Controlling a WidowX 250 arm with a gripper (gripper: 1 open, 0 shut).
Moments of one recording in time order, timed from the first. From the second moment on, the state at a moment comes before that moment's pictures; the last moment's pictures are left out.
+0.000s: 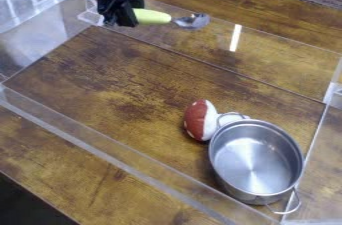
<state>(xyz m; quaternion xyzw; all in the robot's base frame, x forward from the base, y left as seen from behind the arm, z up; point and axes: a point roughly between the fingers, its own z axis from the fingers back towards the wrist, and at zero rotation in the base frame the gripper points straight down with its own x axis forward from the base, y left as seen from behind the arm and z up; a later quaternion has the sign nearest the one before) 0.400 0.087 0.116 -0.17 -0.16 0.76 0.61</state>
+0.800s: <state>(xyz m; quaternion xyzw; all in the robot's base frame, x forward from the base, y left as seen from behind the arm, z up) 0.399 0.130 0.097 -0.17 -0.19 0.77 0.58</state>
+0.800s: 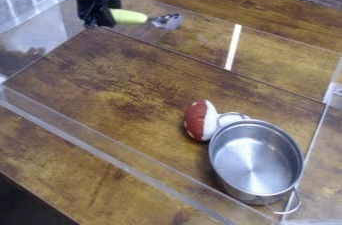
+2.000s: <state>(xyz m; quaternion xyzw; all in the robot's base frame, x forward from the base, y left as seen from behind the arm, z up) 0.367 0.180 0.055 -0.15 -0.20 0.81 0.54</state>
